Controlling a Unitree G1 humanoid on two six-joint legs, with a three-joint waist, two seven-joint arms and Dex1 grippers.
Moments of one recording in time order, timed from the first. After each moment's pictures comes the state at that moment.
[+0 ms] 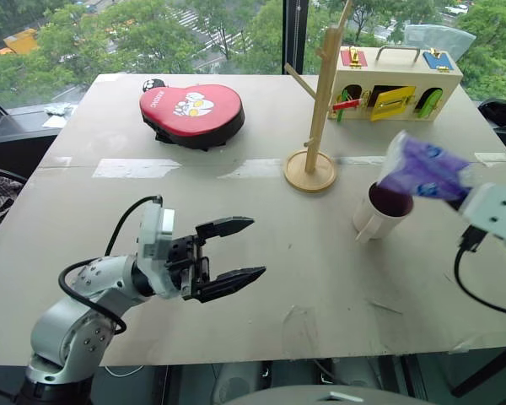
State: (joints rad) left arm 0.02 0.68 0.19 -0.57 -0.93 0.45 -1.04; right arm 0.09 -0.98 -0.48 -0.51 0.02 0.28 0.82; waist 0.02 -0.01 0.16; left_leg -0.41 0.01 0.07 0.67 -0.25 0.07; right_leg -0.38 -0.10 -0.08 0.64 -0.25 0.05
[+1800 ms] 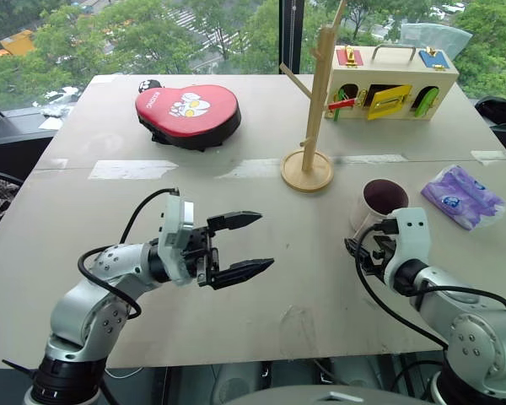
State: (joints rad) left arm -0.02 0.67 0.12 -0.49 -0.81 0.43 -1.05; right arm -0.13 -0.03 -0.19 -0.95 0.30 1.56 0.08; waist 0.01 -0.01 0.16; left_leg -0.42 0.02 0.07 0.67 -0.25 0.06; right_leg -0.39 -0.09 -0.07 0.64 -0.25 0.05
